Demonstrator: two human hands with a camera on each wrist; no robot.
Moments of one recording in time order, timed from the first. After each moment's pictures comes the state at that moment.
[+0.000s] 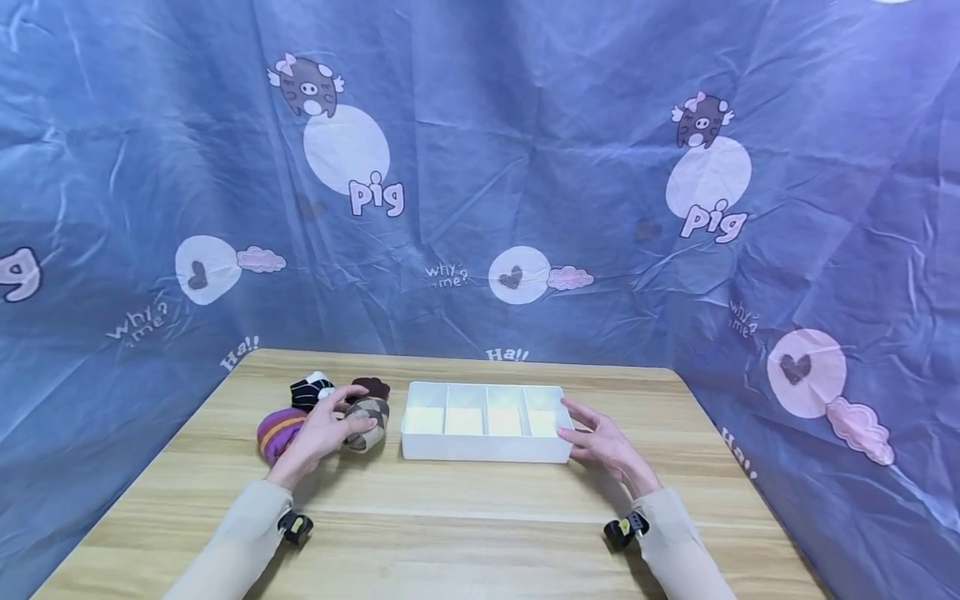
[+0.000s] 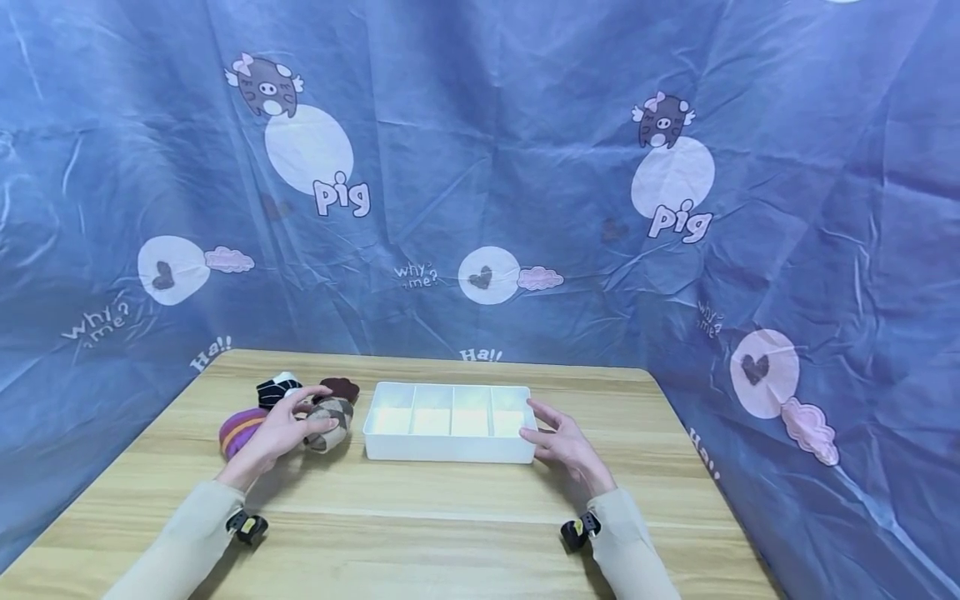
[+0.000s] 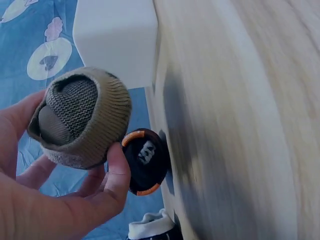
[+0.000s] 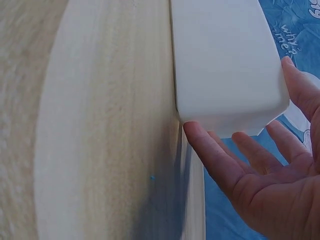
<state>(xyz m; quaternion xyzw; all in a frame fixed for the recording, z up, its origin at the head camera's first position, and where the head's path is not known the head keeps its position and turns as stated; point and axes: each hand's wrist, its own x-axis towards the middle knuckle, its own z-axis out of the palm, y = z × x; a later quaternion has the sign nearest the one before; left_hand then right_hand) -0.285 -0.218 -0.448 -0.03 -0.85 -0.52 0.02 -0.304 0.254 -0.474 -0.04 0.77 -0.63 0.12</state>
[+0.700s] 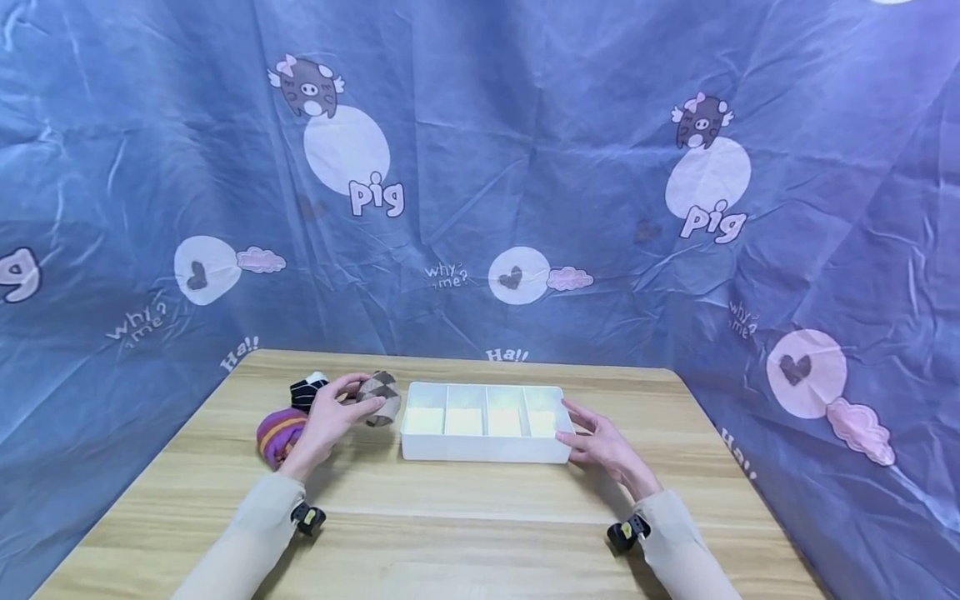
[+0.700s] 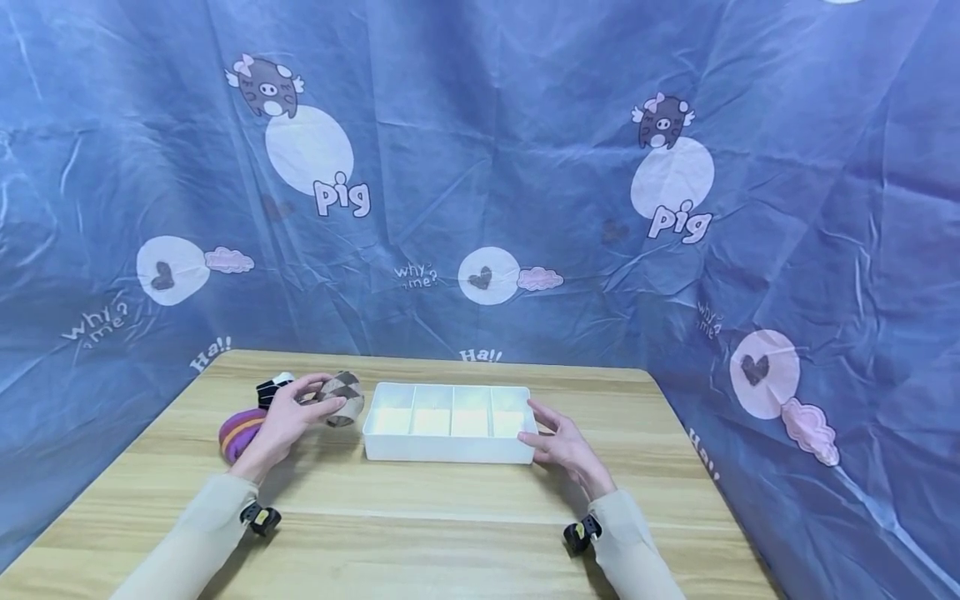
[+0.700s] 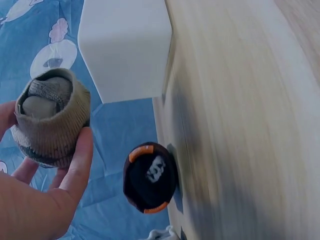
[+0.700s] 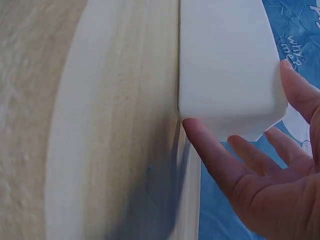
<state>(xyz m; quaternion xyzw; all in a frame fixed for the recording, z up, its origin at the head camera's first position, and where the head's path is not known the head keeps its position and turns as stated) -0.297 -0.202 -0.442 -0.03 -0.79 -0.61 0.09 -0.299 0.251 -0.469 -0.05 0.76 -0.64 0.13</state>
